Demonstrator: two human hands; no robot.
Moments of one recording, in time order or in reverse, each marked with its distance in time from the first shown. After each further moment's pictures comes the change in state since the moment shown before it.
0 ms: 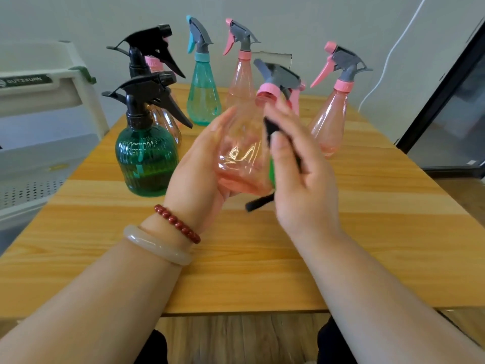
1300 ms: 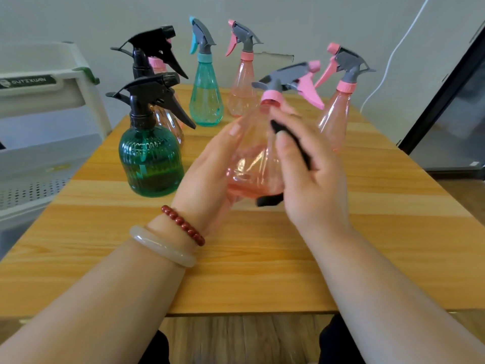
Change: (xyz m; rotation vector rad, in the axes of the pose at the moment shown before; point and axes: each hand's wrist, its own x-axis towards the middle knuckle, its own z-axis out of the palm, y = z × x) left_hand -0.003 0.001 0.005 0.007 -0.118 -0.045; right_hand 0.005 0.006 -0.005 -0.010 0.048 -0.026
